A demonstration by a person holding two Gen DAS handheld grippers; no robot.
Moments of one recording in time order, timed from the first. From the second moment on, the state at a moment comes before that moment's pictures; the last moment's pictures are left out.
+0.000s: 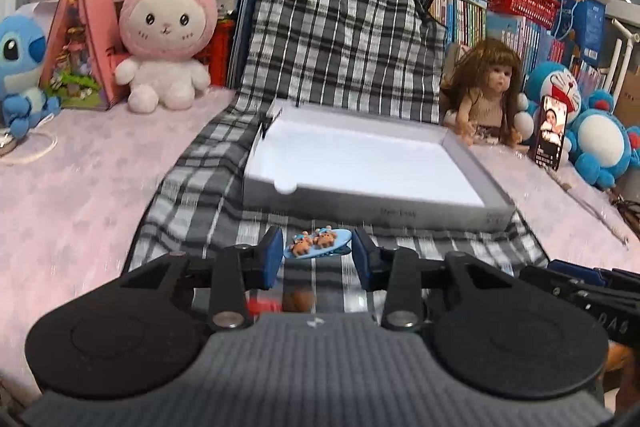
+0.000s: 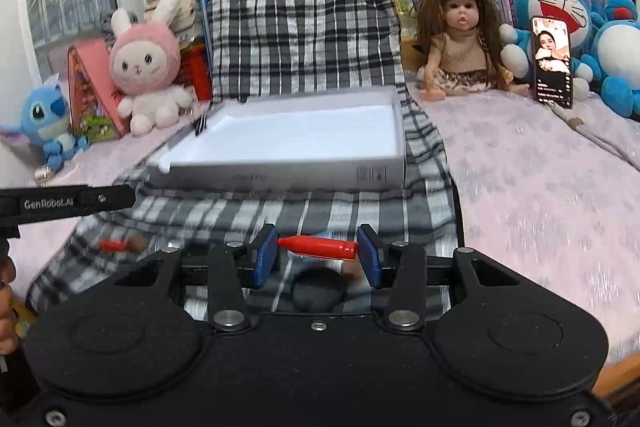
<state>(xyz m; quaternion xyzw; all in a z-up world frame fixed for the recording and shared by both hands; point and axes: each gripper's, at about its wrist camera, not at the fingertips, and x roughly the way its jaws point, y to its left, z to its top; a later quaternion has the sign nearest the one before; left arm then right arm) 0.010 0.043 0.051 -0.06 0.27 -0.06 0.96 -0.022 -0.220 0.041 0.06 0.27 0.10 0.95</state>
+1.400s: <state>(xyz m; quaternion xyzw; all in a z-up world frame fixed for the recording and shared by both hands) 0.185 0.003 0.017 -0.01 0.39 -0.10 0.91 0.202 -0.210 0.028 0.04 0.44 0.10 0.89</state>
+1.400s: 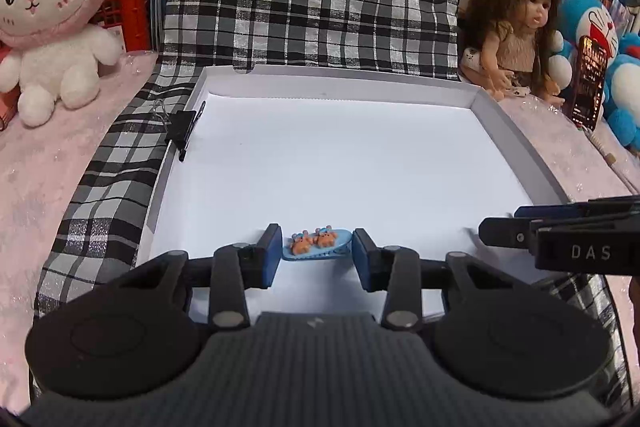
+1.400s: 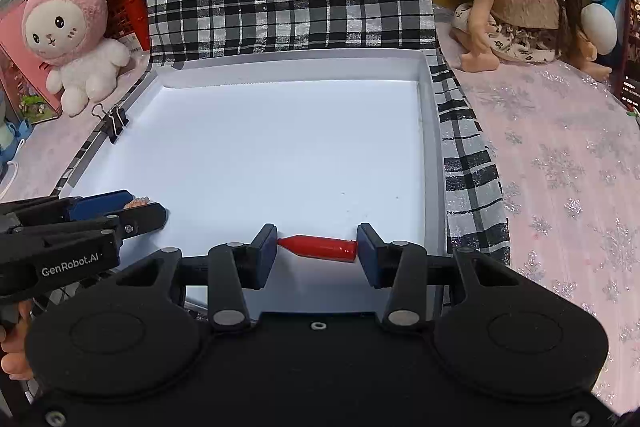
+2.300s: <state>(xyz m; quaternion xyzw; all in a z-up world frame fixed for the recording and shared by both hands) 0.169 0.009 0.032 -0.01 0.35 -0.10 0.93 0.186 -0.216 0.043 0.05 0.40 0.12 0.91</state>
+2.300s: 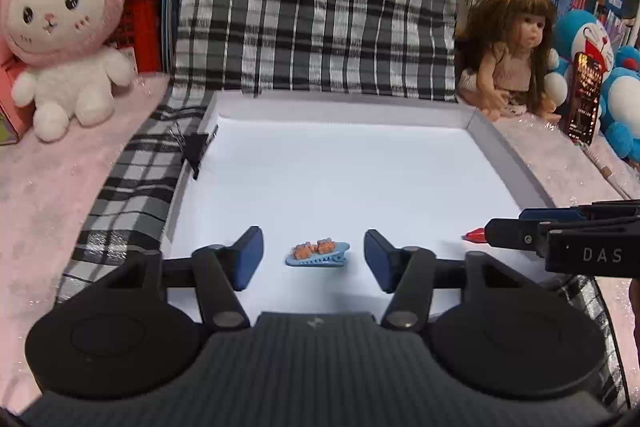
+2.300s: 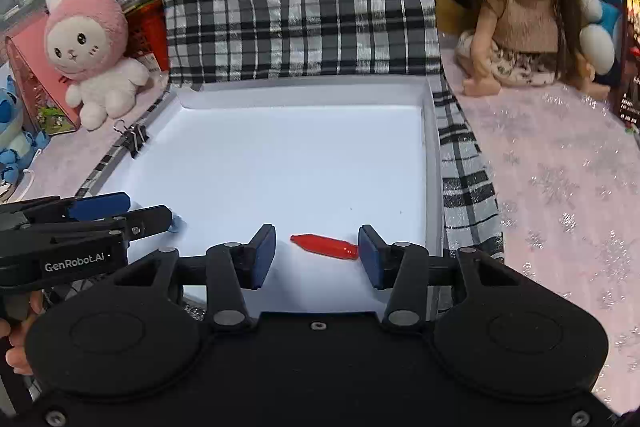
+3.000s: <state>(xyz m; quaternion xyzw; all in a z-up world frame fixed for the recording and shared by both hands) 0.083 0.011 0.064 0.03 0.26 -0.11 0.96 0.103 -0.220 0.075 0.02 0.30 0.13 0.94</state>
